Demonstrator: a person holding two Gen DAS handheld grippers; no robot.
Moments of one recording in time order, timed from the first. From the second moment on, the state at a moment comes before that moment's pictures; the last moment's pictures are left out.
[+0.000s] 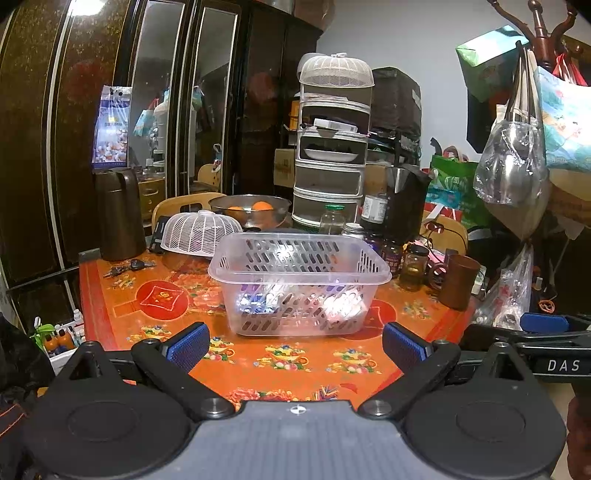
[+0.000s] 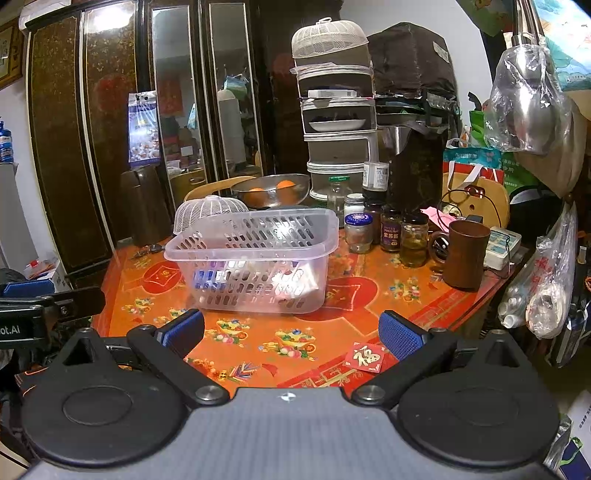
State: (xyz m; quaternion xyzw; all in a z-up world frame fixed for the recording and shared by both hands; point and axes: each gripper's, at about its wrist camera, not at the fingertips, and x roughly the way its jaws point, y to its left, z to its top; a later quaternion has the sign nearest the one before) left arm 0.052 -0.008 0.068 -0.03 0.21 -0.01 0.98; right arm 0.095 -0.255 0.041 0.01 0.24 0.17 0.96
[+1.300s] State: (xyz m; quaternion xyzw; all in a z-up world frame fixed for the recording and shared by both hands) left arm 0.054 -0.007 0.064 -0.04 0.20 -0.03 0.98; right arm 0.096 -0.255 0.038 0.01 0.24 0.17 0.96
